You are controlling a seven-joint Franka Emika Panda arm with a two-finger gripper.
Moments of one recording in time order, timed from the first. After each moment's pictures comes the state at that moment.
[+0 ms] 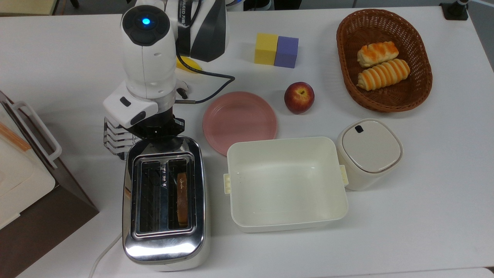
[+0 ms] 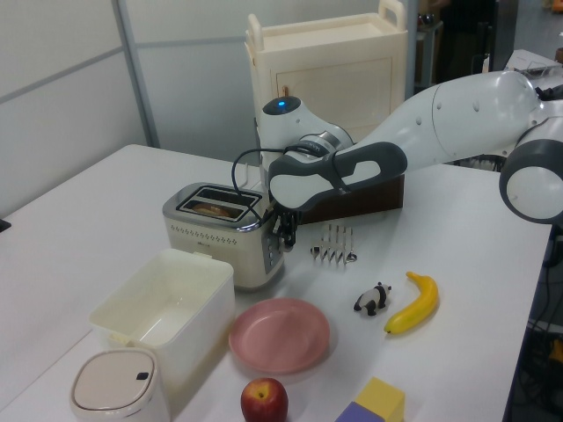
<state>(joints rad) -0.04 0.51 -0.09 -1.50 -0.13 2.16 -0.10</state>
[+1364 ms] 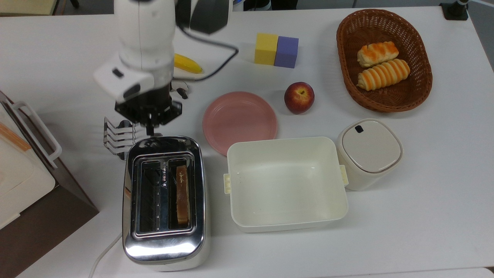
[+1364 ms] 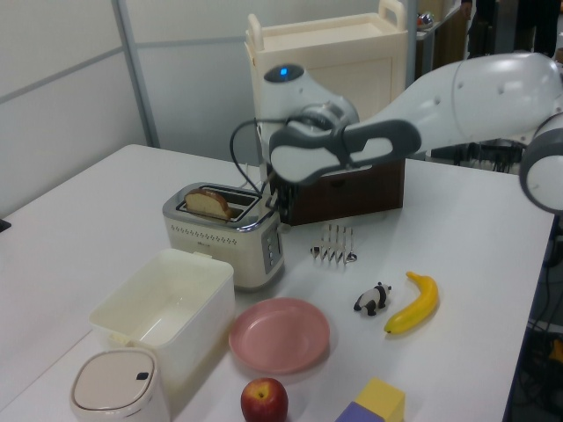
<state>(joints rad) -0.03 0.40 -0.07 -1.47 -0.16 2.10 -0.10</state>
